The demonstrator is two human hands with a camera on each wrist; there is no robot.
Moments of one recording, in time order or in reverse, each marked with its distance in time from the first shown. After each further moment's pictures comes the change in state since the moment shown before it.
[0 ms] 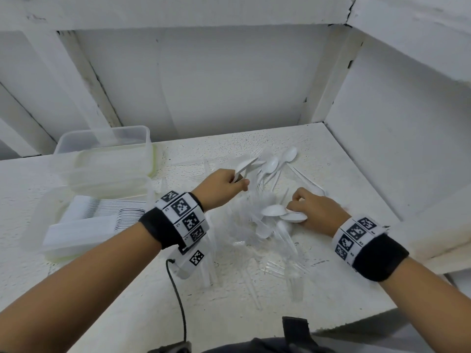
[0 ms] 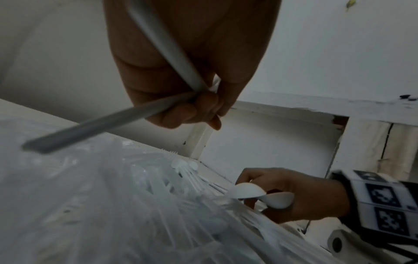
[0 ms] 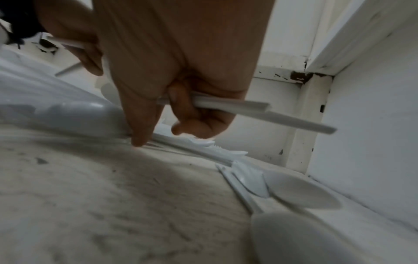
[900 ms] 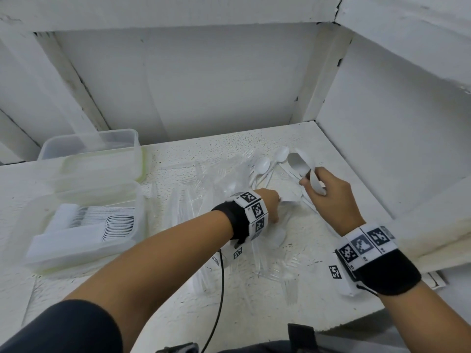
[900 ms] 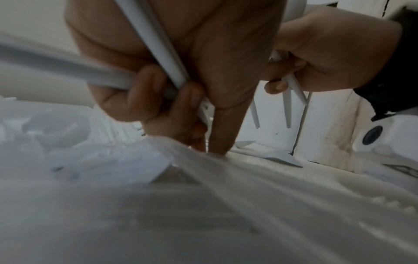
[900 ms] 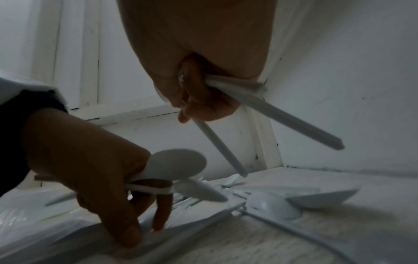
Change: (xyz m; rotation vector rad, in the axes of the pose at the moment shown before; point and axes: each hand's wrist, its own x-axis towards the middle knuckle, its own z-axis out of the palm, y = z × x) left_hand 0.061 0.035 0.090 0.657 -0.405 0.049; right_hand -0.023 -0.010 -0.031 0.723 0.691 0.257
